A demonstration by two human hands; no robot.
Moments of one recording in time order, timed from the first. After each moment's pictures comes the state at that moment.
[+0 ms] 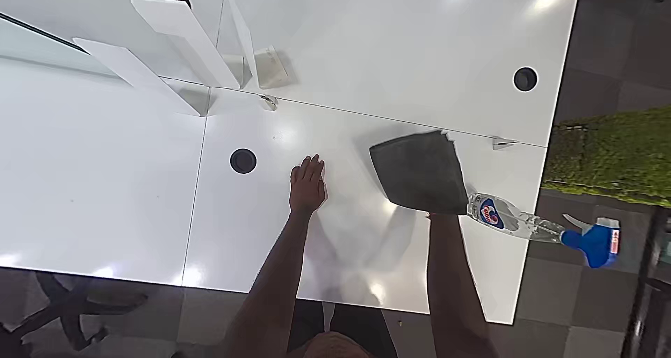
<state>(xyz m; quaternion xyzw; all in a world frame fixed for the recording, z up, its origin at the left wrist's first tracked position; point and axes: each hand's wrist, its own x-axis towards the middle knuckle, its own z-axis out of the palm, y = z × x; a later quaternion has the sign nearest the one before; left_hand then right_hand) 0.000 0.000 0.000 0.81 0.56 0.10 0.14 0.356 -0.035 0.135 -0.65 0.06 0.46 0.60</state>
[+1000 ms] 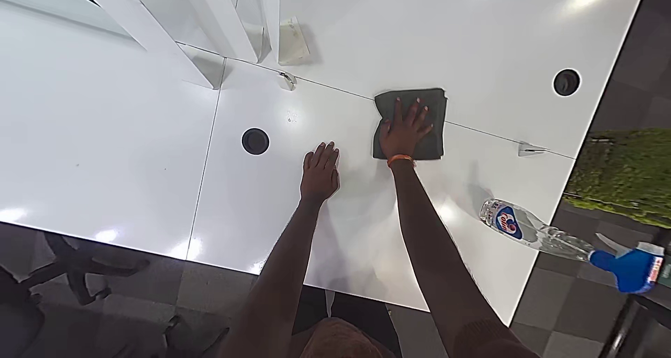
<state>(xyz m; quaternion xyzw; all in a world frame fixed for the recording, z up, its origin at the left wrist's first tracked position) 0.001 -0.001 0.002 0.80 0.57 0.09 0.15 0.251 0.093 0.012 -0.82 -0.57 0.06 0.04</state>
